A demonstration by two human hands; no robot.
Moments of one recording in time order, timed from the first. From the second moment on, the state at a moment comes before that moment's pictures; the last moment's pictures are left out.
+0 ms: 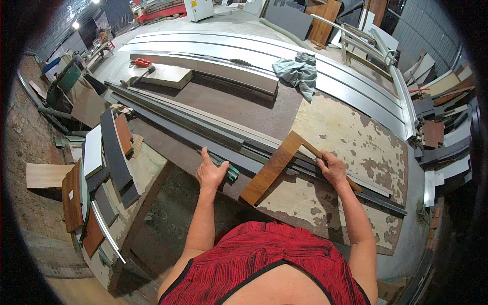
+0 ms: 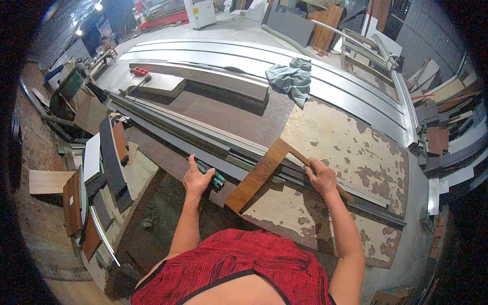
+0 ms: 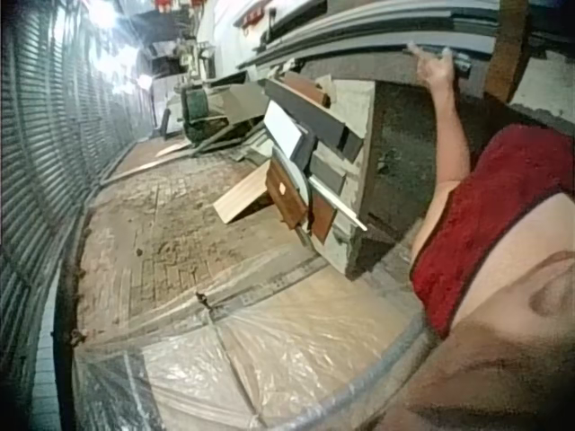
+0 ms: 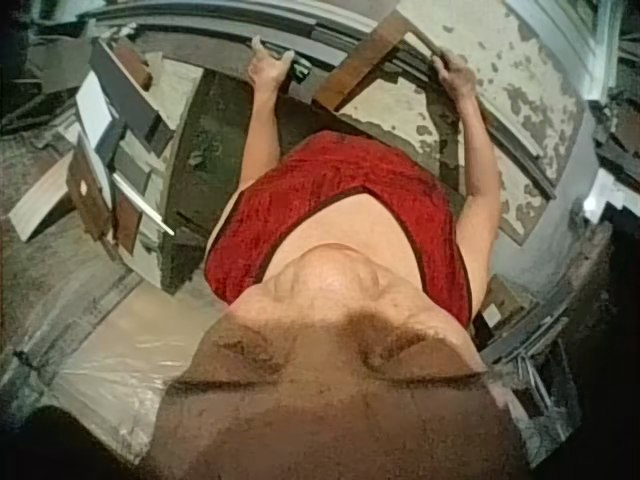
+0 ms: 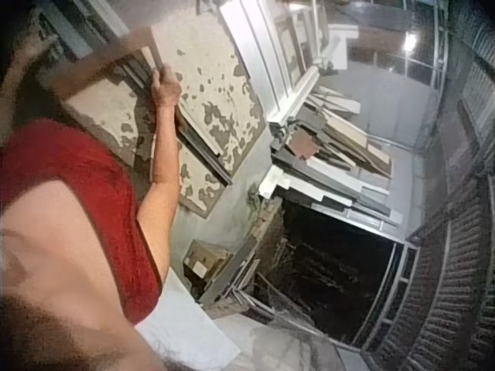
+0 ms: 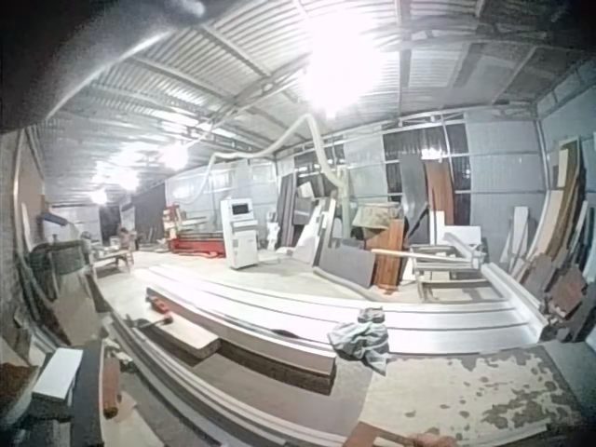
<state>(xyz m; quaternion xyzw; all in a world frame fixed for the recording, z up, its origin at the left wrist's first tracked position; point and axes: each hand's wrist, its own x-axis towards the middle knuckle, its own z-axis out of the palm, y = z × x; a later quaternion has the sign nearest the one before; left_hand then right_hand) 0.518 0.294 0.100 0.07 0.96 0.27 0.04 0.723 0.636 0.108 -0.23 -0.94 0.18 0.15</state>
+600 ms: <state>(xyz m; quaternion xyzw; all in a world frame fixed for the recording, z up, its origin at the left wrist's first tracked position) 0.520 0.275 0.113 0.03 0.97 0.25 0.07 0.724 0.638 0.090 -0.19 -0.95 0.09 0.21</state>
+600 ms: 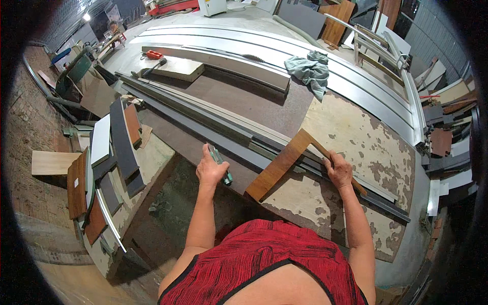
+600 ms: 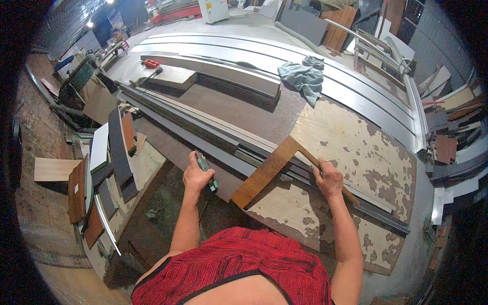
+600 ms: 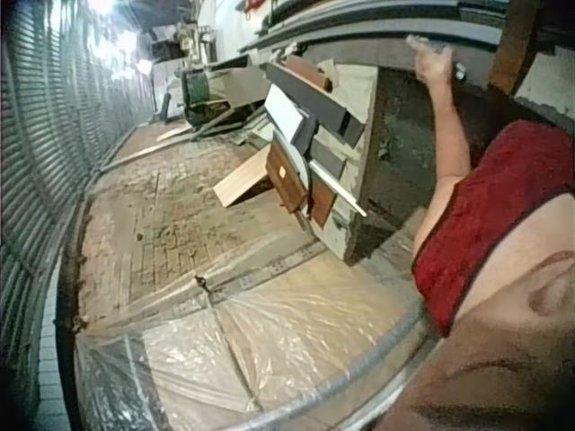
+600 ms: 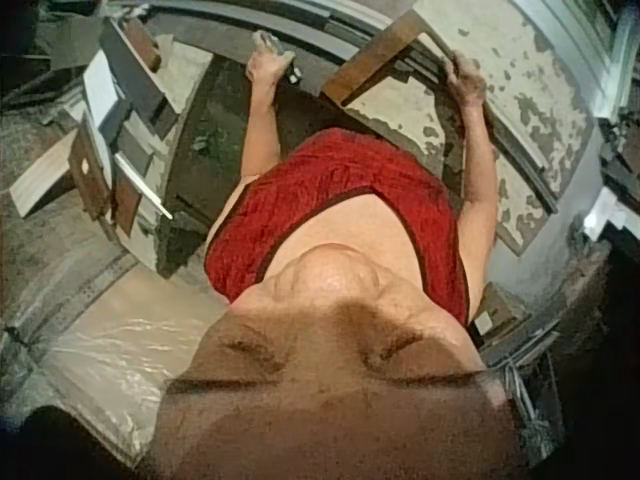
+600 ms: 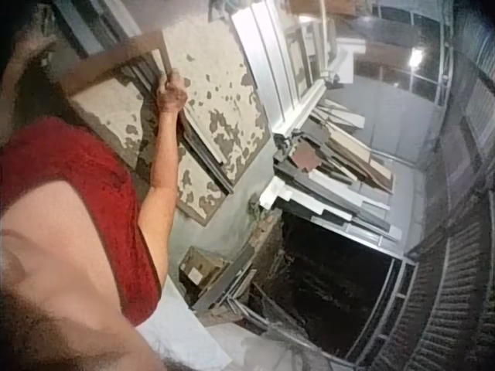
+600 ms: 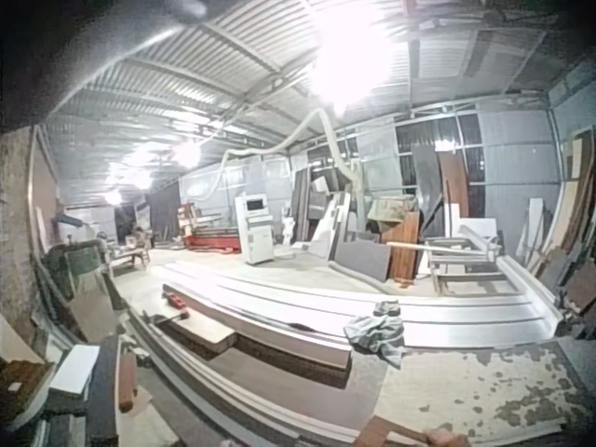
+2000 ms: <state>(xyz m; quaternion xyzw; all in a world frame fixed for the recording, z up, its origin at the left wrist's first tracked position) 0.566 0.367 0.156 0.20 0.50 0.78 0.31 0.690 0.503 0.138 -0.03 -0.83 0.53 0.19</state>
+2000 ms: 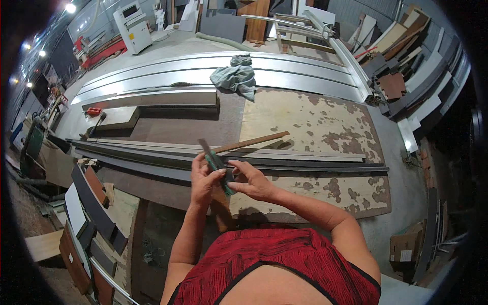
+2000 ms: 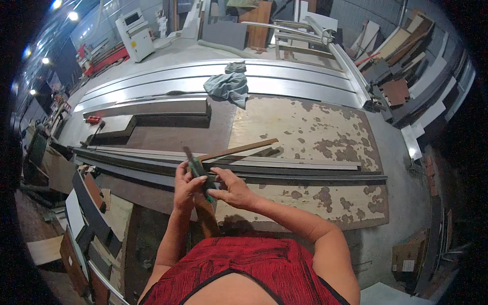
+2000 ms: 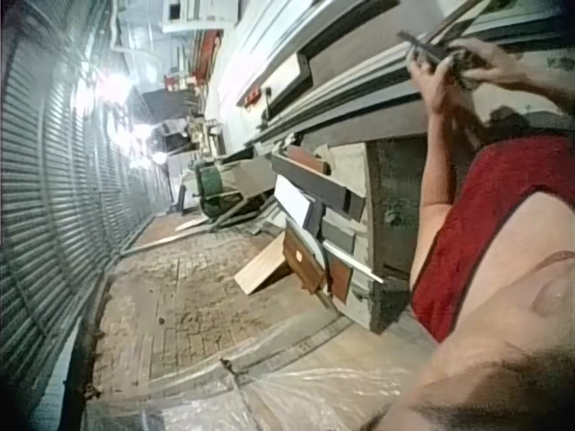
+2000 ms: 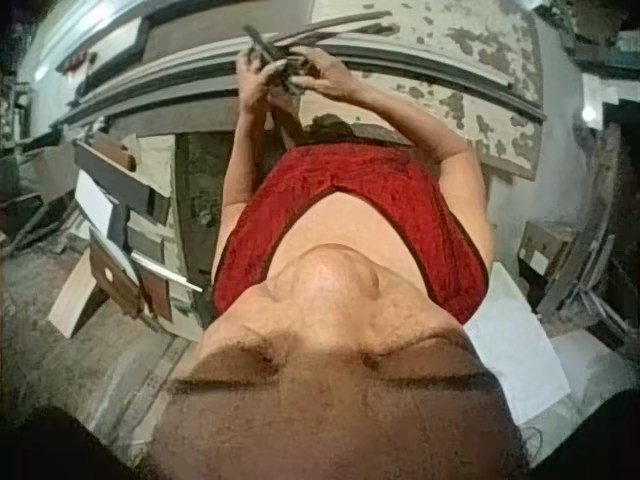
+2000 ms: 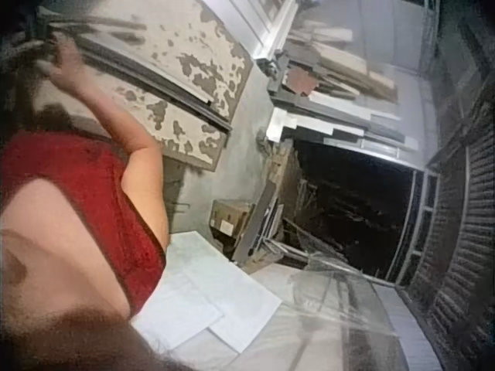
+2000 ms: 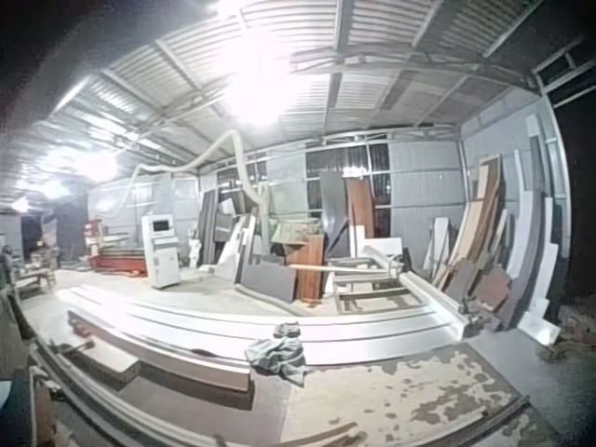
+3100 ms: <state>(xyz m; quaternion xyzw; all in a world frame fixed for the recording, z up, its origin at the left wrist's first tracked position) 0.477 0.425 0.101 0.55 0.79 0.27 -0.08 0.810 0.607 0.051 -0.30 -0.56 0.66 0.40</state>
